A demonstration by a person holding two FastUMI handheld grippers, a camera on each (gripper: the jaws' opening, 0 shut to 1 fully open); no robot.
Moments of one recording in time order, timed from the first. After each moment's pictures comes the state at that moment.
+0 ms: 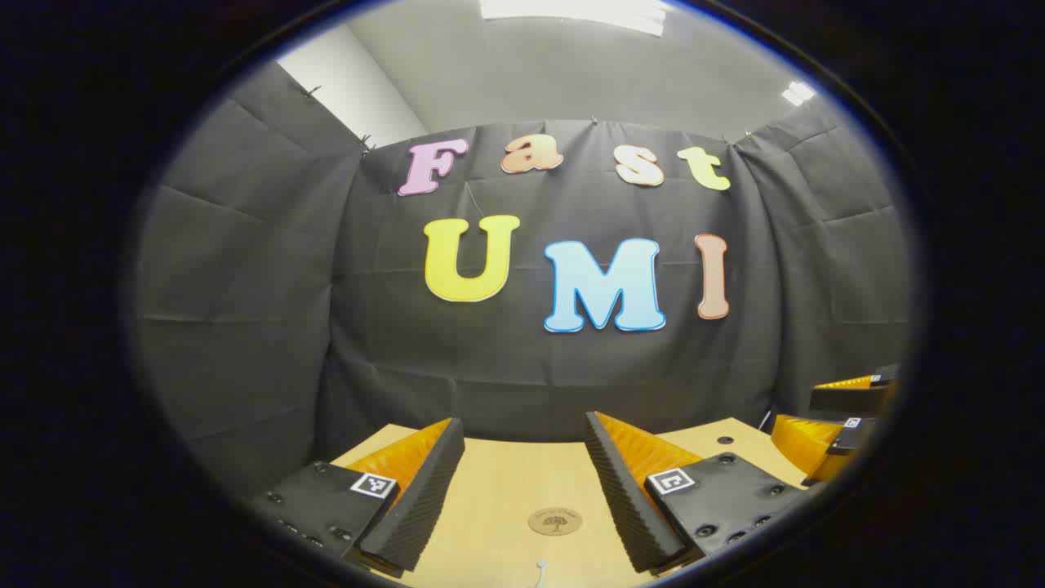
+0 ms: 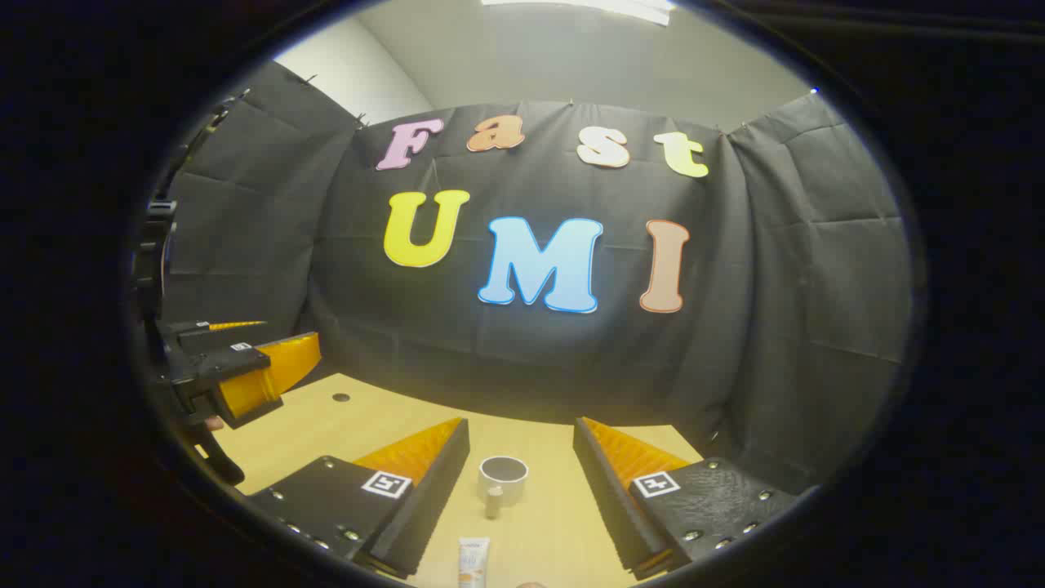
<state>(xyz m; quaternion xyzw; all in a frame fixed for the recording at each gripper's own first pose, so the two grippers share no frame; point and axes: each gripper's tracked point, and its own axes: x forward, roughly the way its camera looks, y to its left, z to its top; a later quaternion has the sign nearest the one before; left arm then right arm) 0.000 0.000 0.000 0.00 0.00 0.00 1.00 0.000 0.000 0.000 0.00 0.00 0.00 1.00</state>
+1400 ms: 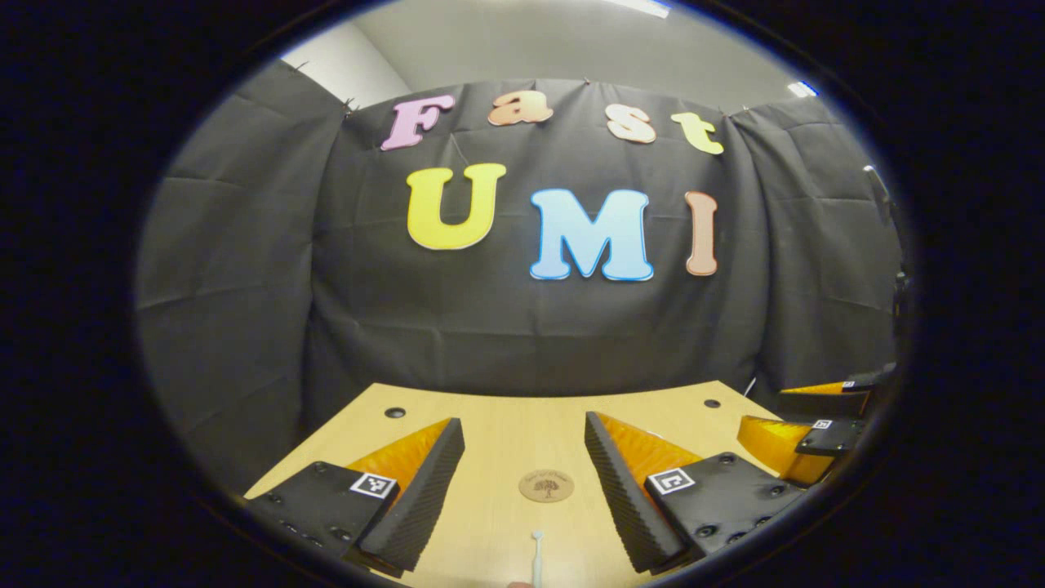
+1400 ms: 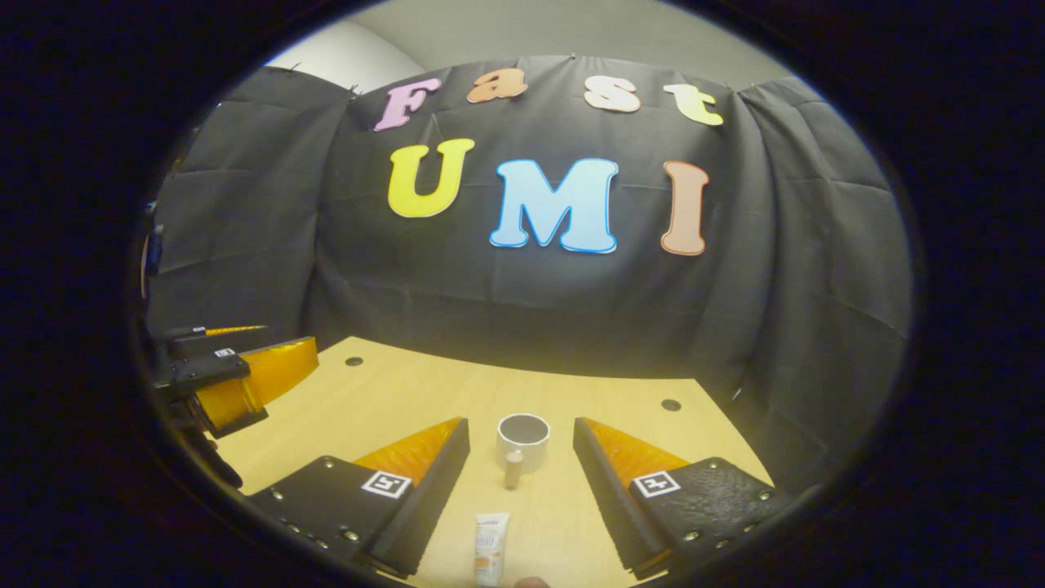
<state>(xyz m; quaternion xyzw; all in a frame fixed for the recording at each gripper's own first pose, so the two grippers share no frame) 0.011 -0.002 -0.060 -0.01 0.11 -0.02 0.99 0.015 0.015 -0.056 0.01 0.11 0.02 0.99</state>
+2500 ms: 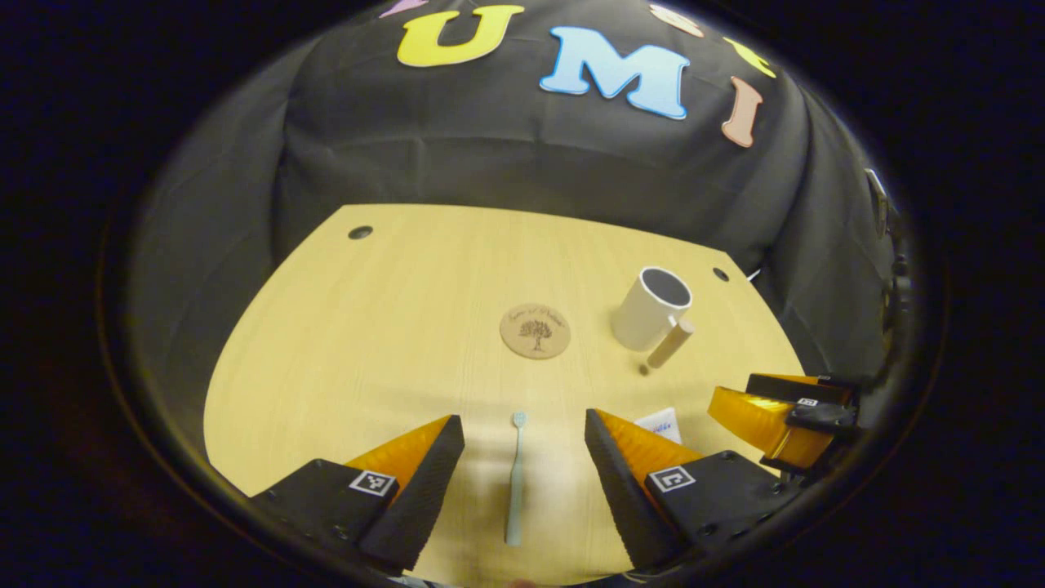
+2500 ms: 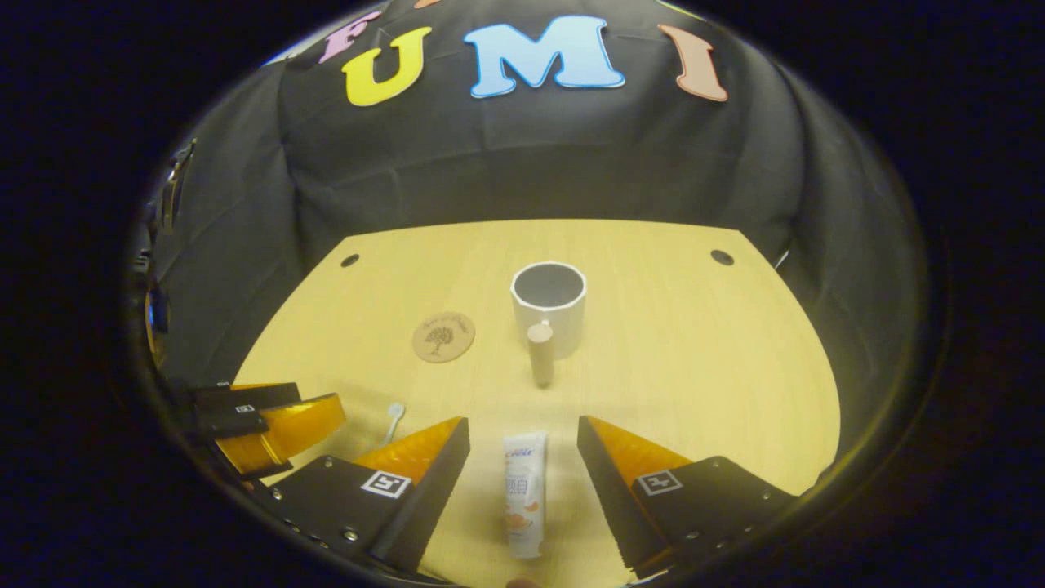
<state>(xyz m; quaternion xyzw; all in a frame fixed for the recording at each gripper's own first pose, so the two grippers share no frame) -0.011 -0.010 -0.264 -0.07 0.45 -0.02 0.89 0.029 0.048 -0.203 0.10 0.37 0.07 0.92</state>
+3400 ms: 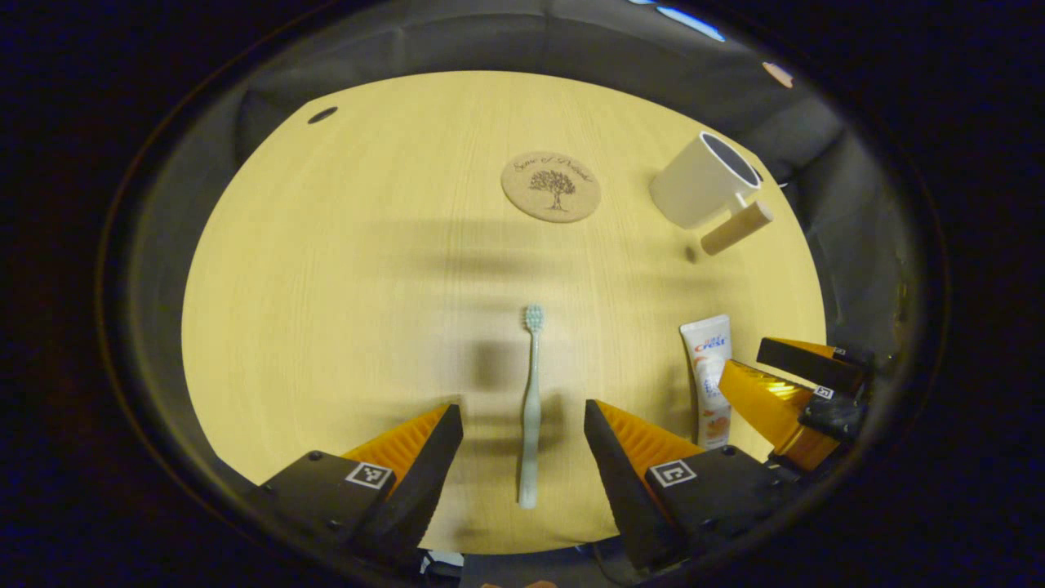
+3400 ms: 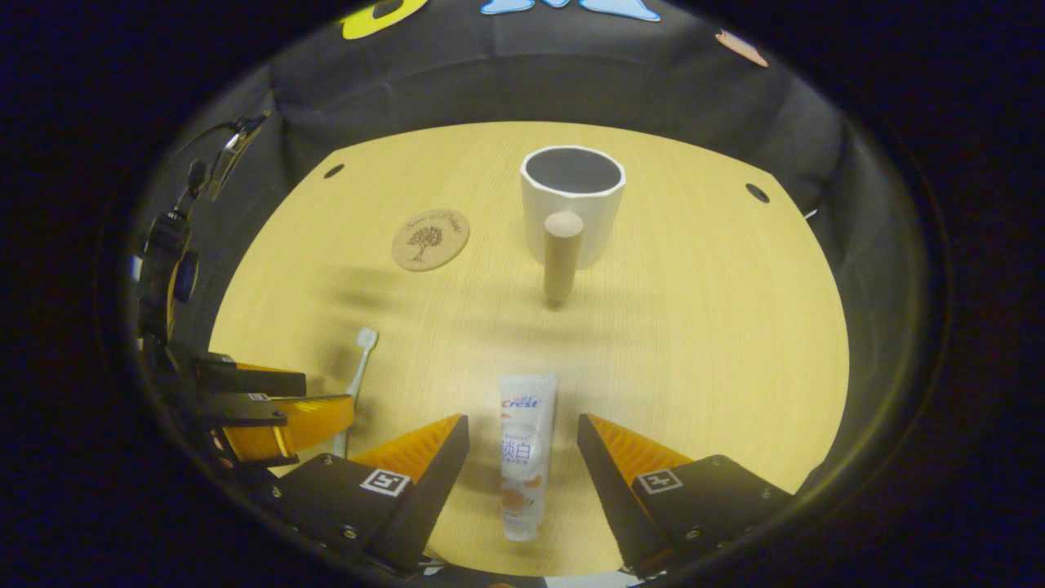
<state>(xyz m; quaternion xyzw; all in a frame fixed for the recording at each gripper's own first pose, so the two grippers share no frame) -0.051 -0.012 -0.349 -0.06 0.66 -0.04 0.75 0.013 0.065 -0.268 0.05 0.52 0.10 0.85</state>
